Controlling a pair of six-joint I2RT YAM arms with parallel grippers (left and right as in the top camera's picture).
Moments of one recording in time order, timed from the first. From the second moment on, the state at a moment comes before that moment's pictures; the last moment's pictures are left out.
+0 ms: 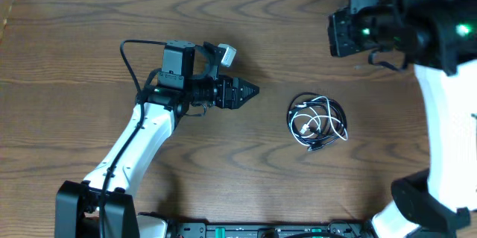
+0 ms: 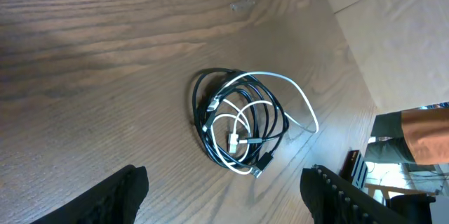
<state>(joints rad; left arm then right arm) -0.23 1.49 0.96 -0.31 0.84 -0.17 0.35 1.80 2.44 -1.64 -0.09 0.12</state>
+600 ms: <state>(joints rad) -0.23 1.49 0.96 -0.31 0.84 -0.17 0.35 1.82 2.12 -1.53 0.07 0.15</state>
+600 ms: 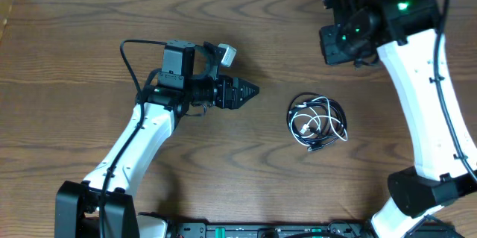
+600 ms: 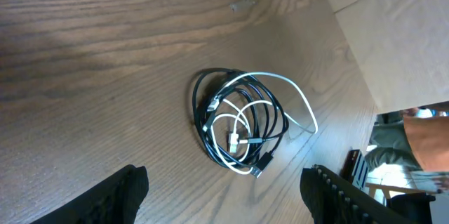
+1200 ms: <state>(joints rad) -0.23 1.49 0.96 -0.31 0.84 -0.12 0.35 1.35 1.16 -1.04 0.06 0.13</state>
